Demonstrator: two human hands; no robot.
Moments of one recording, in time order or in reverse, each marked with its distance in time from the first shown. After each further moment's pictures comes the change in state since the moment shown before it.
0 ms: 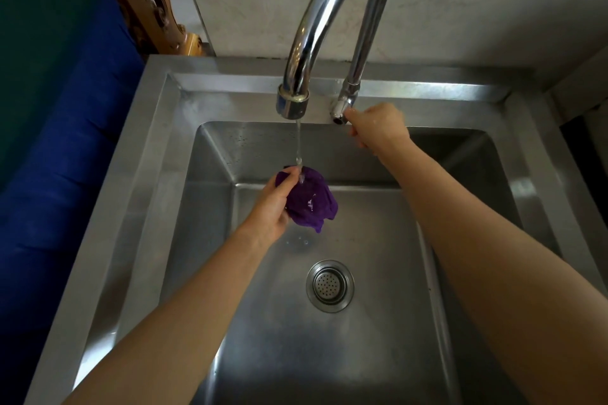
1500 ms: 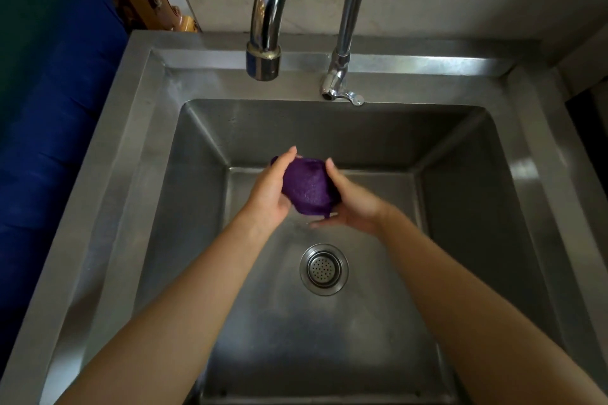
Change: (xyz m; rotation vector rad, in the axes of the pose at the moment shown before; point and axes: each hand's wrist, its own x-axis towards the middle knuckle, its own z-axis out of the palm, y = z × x) left_hand -0.008 -0.012 0.019 -0.021 0.068 -0.008; right_hand -0.047 0.112 0.052 0.586 -0.739 0.244
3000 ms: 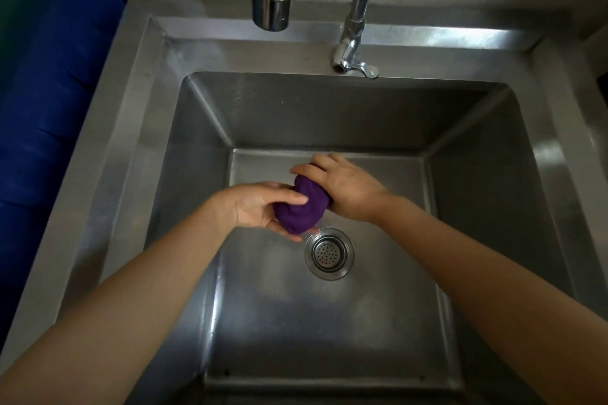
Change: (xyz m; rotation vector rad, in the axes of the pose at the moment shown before) left_hand -0.015 0.009 -0.058 0.486 -0.591 -0.575; right_hand 0.011 0.011 0.007 -1.559 0.086 -0.726
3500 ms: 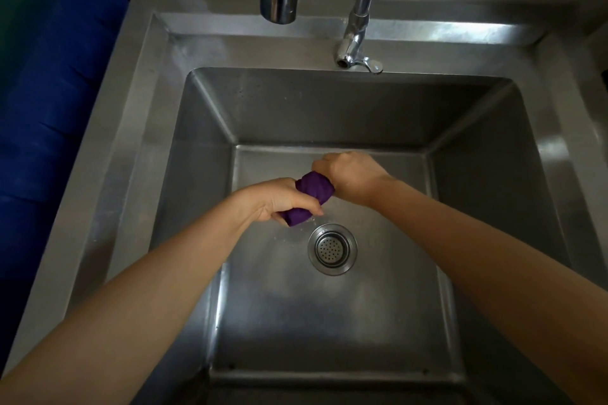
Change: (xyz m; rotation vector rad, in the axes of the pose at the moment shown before) left_hand 0.015 0.004 0.029 0.416 0.401 -0.078; right_hand 0.010 0.002 -0.011 -0.132 -0.126 0.093
